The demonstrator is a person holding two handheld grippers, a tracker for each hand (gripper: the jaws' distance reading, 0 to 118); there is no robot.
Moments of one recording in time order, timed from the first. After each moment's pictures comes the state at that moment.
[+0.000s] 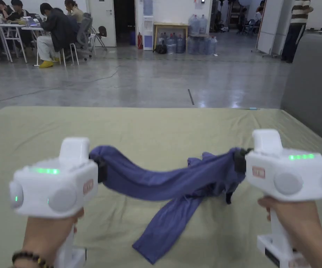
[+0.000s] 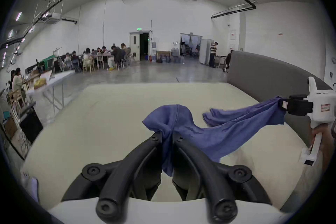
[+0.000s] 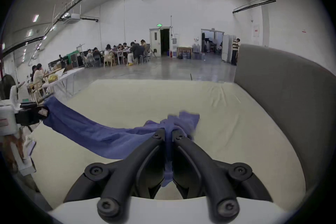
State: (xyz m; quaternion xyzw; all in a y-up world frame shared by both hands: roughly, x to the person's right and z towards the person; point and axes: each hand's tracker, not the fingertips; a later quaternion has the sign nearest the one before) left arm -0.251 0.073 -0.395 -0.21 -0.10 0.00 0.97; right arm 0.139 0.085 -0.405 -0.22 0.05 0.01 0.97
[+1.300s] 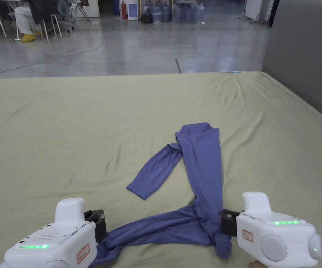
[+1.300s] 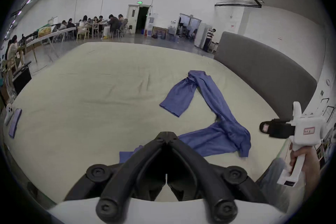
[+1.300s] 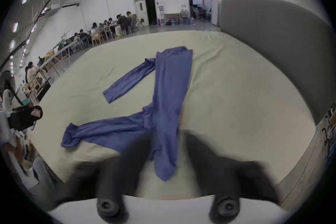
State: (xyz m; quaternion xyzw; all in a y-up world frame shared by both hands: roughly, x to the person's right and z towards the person) left arm -0.247 -0.028 -0.216 -0.30 -0.13 0.07 0.94; right arm 0.134 -0.059 -0.222 -0.37 0.01 -0.05 0.93
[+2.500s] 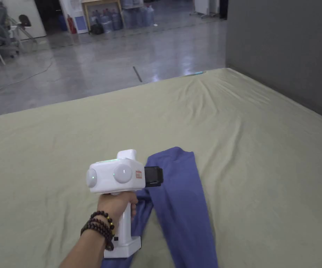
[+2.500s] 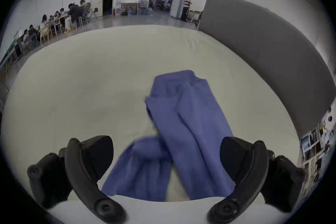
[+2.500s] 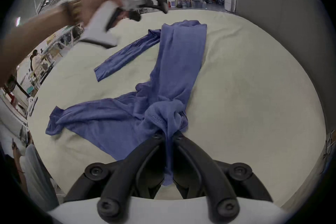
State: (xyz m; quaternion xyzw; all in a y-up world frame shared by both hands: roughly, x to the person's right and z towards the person) left arm 0.012 -0.079 -0.691 -0.42 -0.22 -0.01 0.88; right arm 0.148 -0.118 -0.268 -0.42 0.05 -0.03 0.91
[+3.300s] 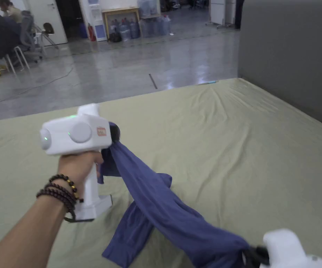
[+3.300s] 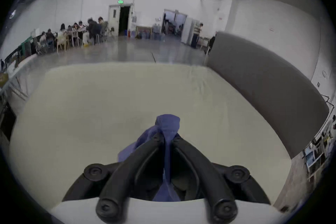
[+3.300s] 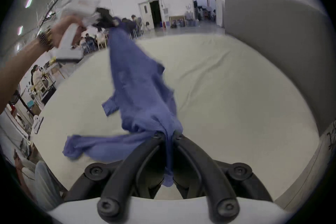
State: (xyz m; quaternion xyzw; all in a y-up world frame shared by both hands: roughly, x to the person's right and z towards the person) left arm -0.129 0.123 -0.567 -0.27 -0.18 0.02 0.95; right arm 0.181 -0.008 -0.251 -0.30 0.03 -0.04 0.95
